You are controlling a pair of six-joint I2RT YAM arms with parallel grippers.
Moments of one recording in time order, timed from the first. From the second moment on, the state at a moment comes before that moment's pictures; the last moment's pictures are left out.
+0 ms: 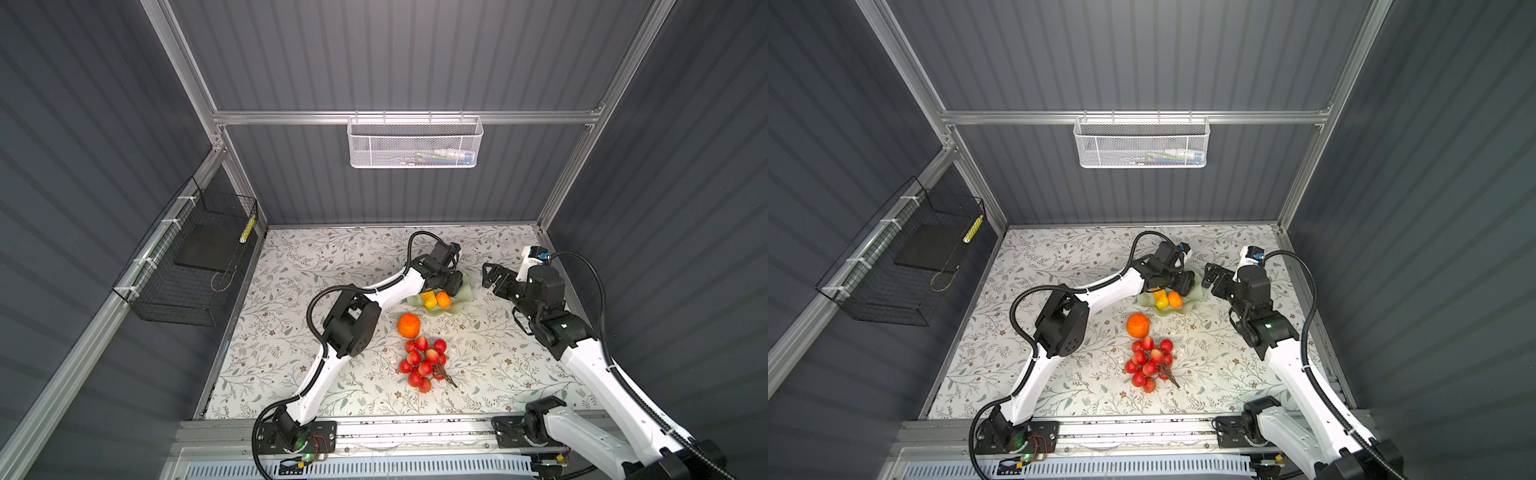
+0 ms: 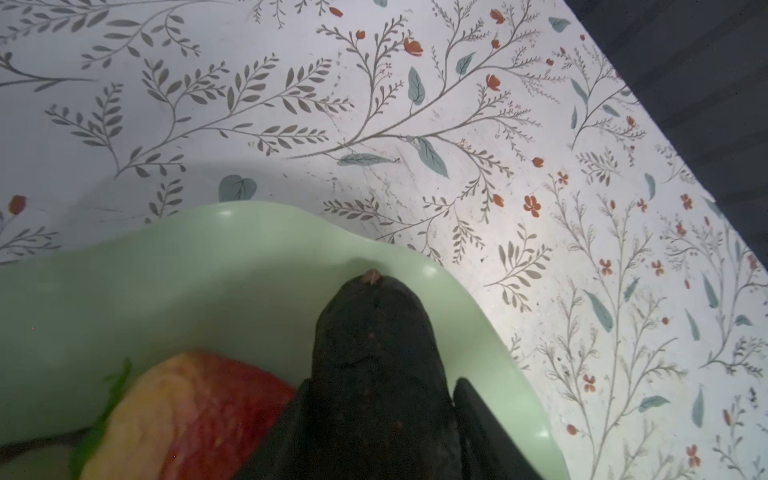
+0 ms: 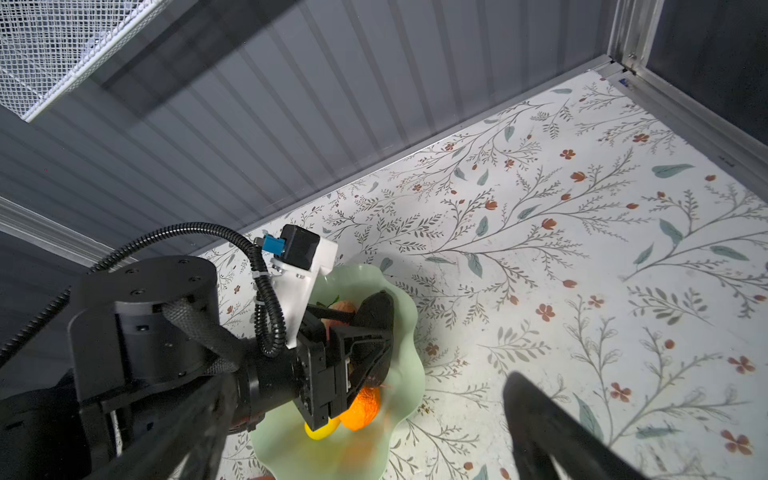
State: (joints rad) left arm -0.82 2.39 2.01 -0.41 0.15 -0.27; right arm 0.26 0.95 0.77 -0.21 0.11 0.54
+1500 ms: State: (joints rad) left arm -0.82 1.75 1.18 -0.49 0.00 -0.35; right arm 0.26 1.14 0.81 -0.14 0.05 0.54
